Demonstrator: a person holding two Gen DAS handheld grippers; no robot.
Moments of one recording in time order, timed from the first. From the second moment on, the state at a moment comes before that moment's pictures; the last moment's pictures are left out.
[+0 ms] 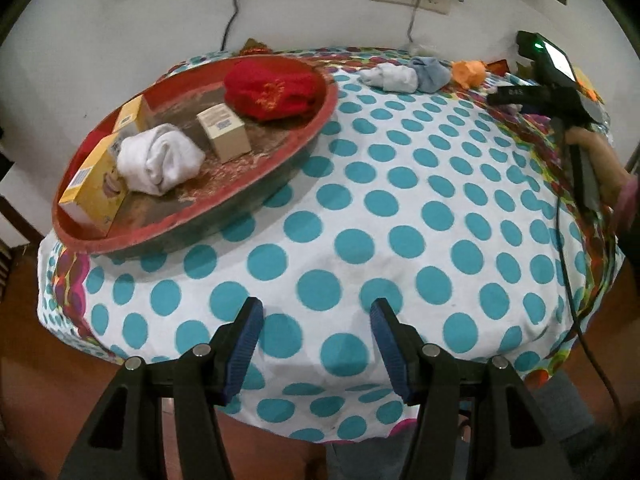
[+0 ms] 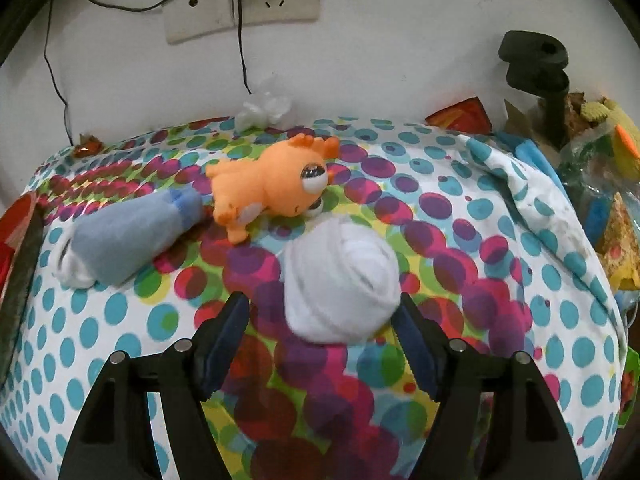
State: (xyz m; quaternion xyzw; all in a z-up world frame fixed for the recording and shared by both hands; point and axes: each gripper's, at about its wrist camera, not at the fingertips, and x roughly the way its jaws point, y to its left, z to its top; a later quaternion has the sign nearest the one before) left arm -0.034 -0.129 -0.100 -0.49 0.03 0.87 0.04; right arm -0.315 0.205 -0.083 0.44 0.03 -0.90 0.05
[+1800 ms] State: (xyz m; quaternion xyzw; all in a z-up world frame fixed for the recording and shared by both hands) left arm -0.340 0.045 -0.085 -0.53 0.14 0.82 0.18; right arm -0.295 0.225 -0.085 0.44 0.04 -0.89 0.09
